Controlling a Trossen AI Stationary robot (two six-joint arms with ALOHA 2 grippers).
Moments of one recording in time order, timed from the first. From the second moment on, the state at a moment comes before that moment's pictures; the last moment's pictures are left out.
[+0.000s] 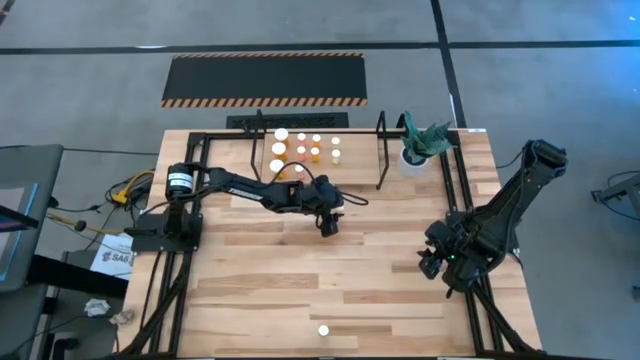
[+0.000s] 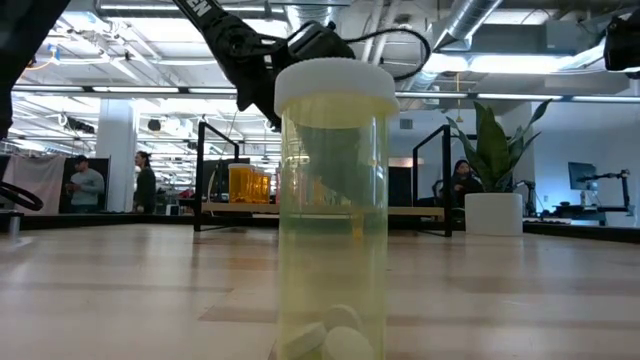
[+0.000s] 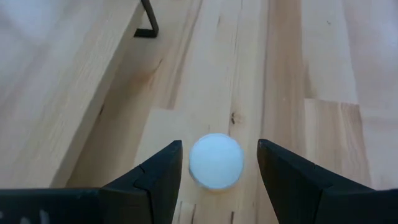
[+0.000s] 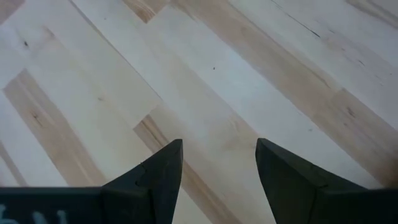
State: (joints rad) left arm 0.10 1.98 1.19 0.04 -0.11 -0.01; right arm 0.89 1.07 0.66 -1.03 0.52 1.65
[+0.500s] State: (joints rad) left arm 0.10 2.02 1.19 0.06 -0.08 -0.05; right arm 0.89 1.07 0.66 -1.00 0.52 1.65
